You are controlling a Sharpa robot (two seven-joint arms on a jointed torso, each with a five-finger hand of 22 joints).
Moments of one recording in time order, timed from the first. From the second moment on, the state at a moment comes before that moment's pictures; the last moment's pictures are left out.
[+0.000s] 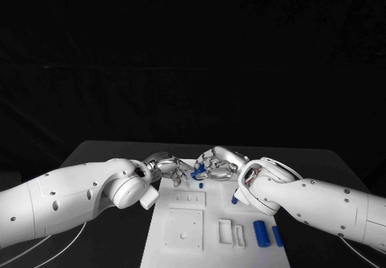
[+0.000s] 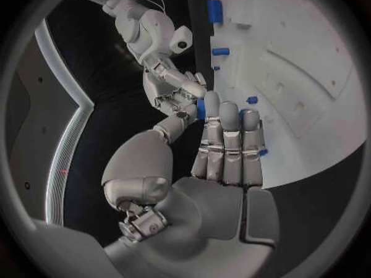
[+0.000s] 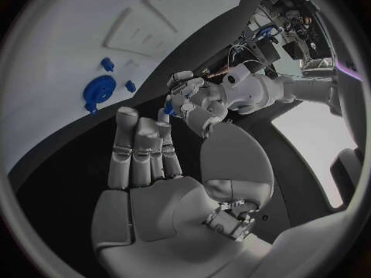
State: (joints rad) left arm 1.42 -0.71 -0.16 1.44 -0.35 -0.17 -0.08; left_hand 0.87 0.03 0.73 -0.27 0.14 1.03 0.10 0.40 0.43 1.34 -0.02 0.45 0.35 1.14 -0.11 1.12 0.51 0.05 0.87 -0.11 0.93 1.25; right arm 1.26 -0.67 0.00 1.47 -1.18 -0.38 -0.05; right_hand 1.00 -0.11 0.74 -0.27 0.05 0.98 0.04 0.31 0.66 0.98 -0.01 1.16 0.97 1.24 -0.12 1.12 1.10 0.26 1.16 -0.03 0.82 1.30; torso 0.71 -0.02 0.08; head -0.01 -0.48
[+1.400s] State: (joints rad) left arm 1.43 -0.65 -0.20 1.44 -0.81 -0.10 -0.40; left_hand 0.85 -0.01 0.73 -0.28 0.28 1.05 0.10 0.41 0.47 1.43 -0.07 0.52 0.38 1.20 -0.14 1.20 0.52 0.05 0.92 -0.13 1.01 1.24; right arm 1.36 -0.66 0.01 1.13 -0.80 -0.30 0.21; right_hand 0.96 -0.05 0.51 -0.29 0.32 0.89 0.18 0.23 0.52 0.99 0.16 0.25 0.14 0.91 0.14 0.34 0.58 0.19 0.58 0.20 0.34 1.14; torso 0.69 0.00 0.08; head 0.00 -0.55
